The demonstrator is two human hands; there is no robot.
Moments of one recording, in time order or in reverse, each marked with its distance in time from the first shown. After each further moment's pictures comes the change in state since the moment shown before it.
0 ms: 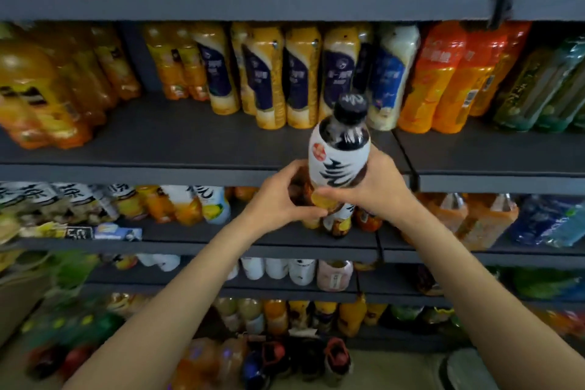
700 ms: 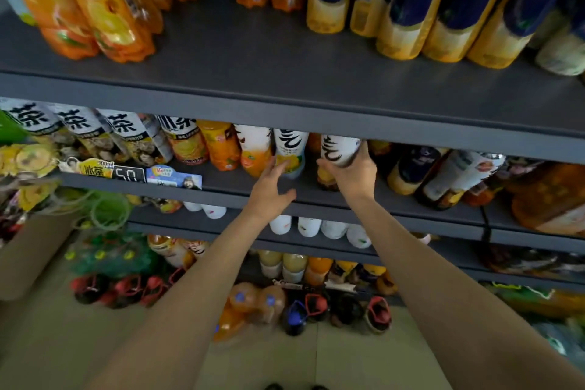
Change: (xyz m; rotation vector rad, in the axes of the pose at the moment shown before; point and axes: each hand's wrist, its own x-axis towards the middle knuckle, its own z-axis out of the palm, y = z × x) left_hand -0.057 -0.216 -0.095 0.142 0.146 -0.445; right_hand 0.072 0.111 0.270 -0.065 0.289 0.499
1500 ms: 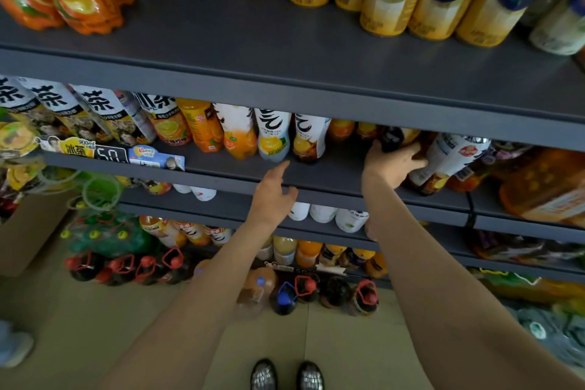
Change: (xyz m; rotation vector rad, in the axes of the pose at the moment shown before) left_hand -0.017 0.009 0.054 -0.090 0.066 -0.096; right_hand 0.020 0.018 -0.050 0.032 0.409 0.478
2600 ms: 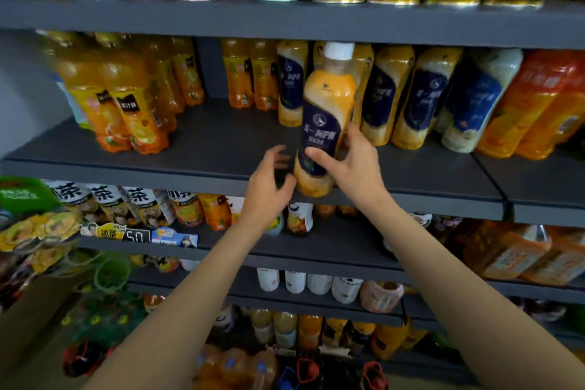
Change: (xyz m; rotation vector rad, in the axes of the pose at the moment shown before) left_hand -0.014 0.152 -0.087 -0.080 0.267 0.529; right_hand -0.077 -0.151 -0.119 0.143 -0.474 -0.977
